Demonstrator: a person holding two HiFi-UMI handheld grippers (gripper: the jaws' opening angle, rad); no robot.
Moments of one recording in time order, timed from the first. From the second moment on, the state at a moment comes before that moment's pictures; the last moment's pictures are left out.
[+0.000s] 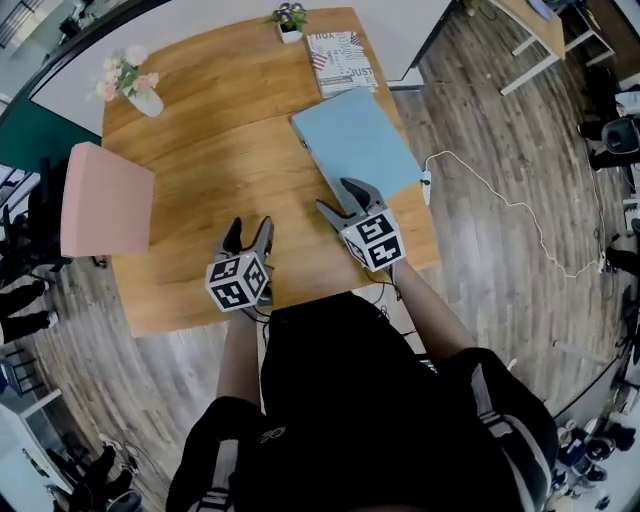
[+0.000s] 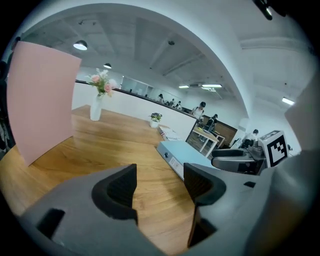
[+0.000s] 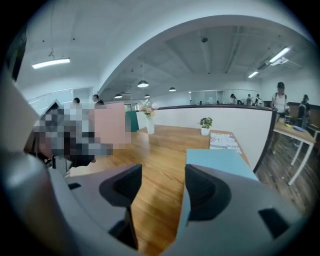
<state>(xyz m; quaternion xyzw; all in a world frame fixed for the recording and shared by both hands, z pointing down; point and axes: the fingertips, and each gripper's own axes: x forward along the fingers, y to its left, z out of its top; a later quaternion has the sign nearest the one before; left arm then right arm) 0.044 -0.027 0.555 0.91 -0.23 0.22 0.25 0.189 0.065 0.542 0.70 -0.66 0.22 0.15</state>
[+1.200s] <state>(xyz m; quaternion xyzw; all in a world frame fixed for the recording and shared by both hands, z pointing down) 0.244 0.012 0.601 0.89 -0.11 0.29 0.34 0.379 0.142 0.592 0.70 -0.60 0.36 0.16</state>
